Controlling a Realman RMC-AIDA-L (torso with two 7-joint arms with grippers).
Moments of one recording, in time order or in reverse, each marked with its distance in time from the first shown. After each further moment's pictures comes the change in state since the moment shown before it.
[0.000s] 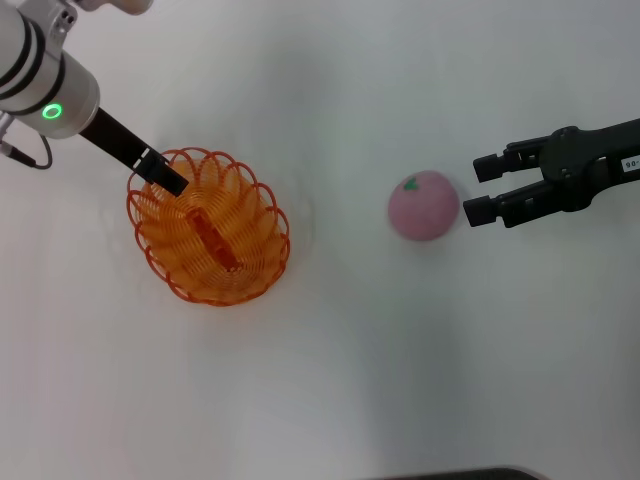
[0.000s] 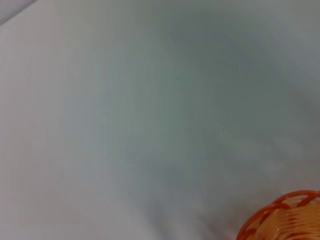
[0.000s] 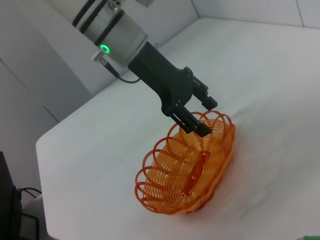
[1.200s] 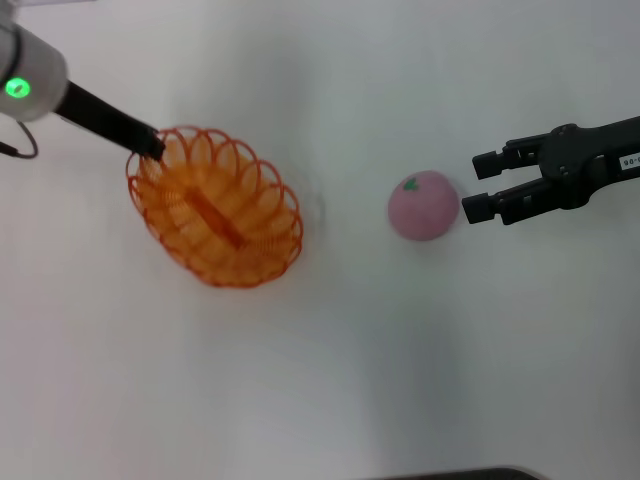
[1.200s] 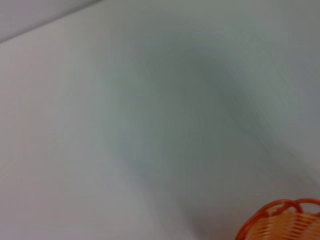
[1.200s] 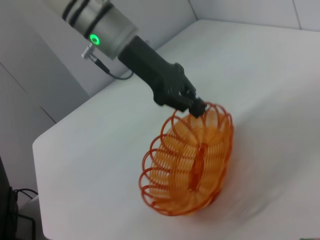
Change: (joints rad) left arm 0.007 0.000 -0.209 0.066 -0.029 0.092 -0.002; right arm 0.002 0.001 0.002 0.001 -0.001 0.009 -0.004
